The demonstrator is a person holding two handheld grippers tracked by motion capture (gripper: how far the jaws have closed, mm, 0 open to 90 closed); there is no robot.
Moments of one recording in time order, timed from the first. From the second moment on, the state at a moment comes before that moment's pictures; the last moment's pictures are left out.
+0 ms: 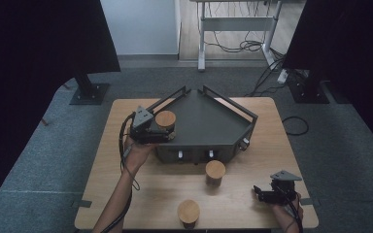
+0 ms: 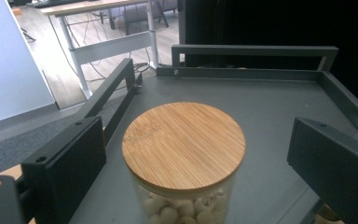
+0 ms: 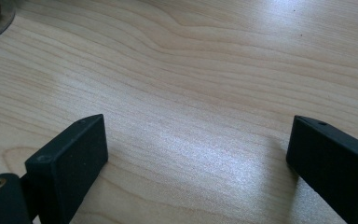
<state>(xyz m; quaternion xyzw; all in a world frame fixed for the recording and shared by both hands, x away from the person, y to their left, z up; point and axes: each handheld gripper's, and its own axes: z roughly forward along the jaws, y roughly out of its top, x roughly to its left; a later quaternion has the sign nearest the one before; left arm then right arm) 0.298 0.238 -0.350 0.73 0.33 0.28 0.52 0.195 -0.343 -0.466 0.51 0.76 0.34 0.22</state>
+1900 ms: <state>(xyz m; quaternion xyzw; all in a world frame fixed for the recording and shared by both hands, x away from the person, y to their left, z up) 0.257 0.272 -0.355 0.73 0.32 0.27 0.54 0.195 -0.343 -0.466 0.51 0.76 0.34 0.22</state>
